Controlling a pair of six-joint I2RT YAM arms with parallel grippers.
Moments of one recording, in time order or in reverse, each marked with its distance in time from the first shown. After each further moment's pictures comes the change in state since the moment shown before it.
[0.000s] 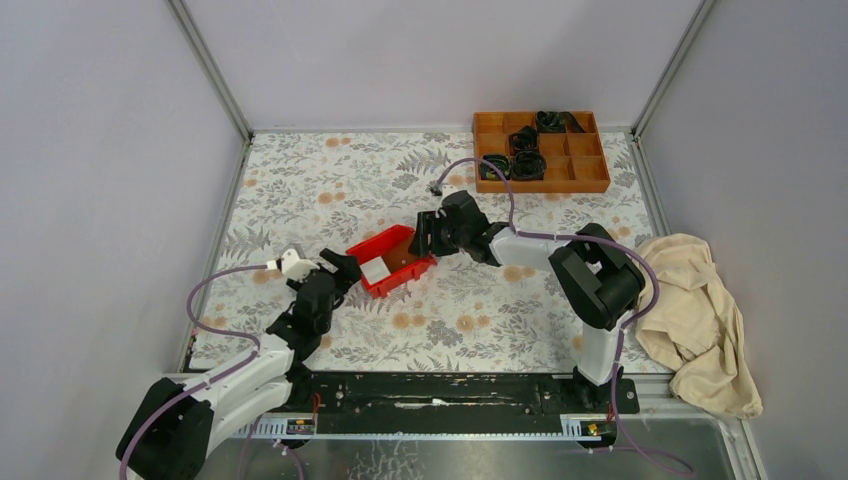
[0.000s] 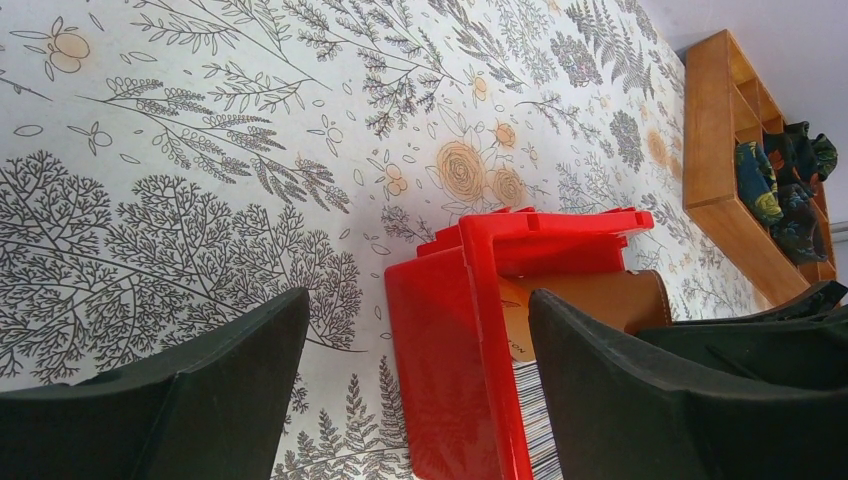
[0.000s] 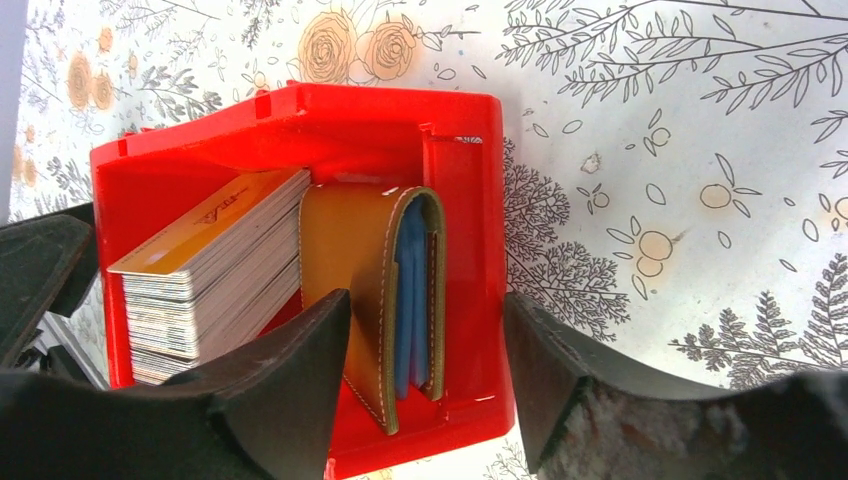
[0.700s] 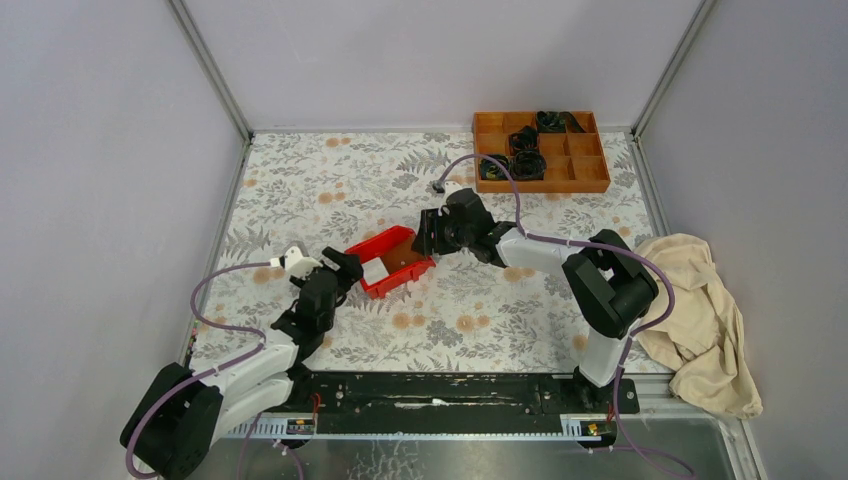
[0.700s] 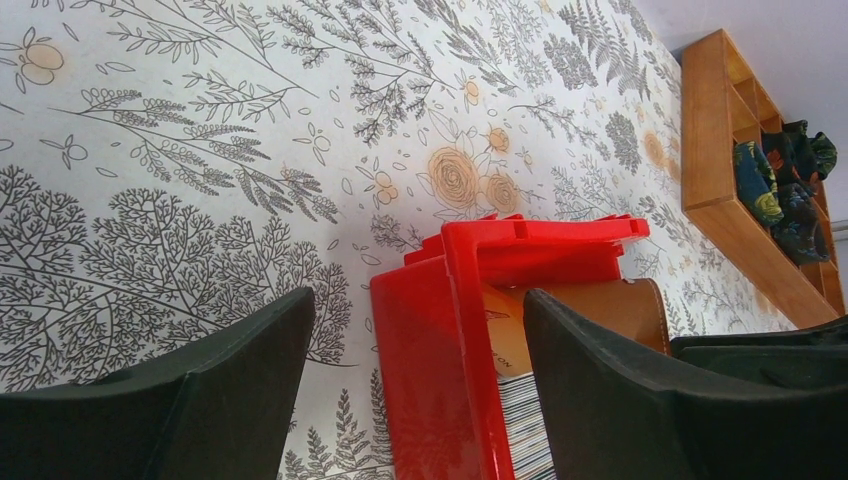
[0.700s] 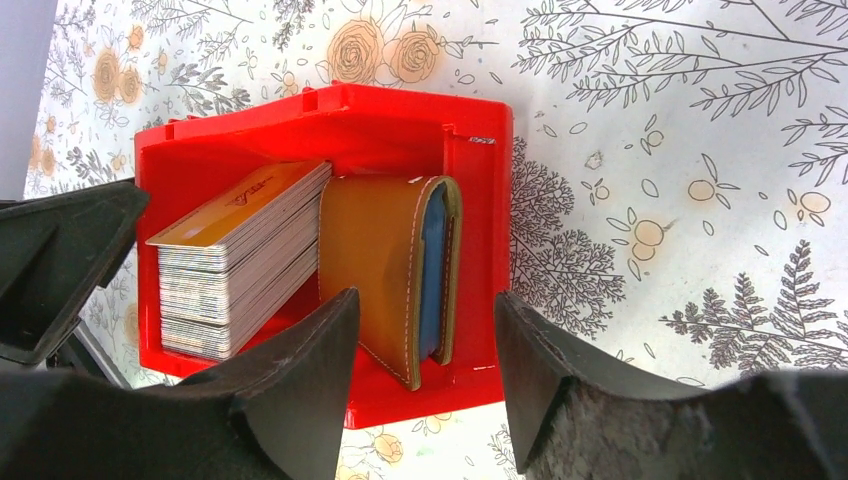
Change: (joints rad) left arm 0.000 0.084 0.000 0.095 -0.001 0.015; right arm 0.000 -0.079 -0.027 -0.020 0.008 -0.032
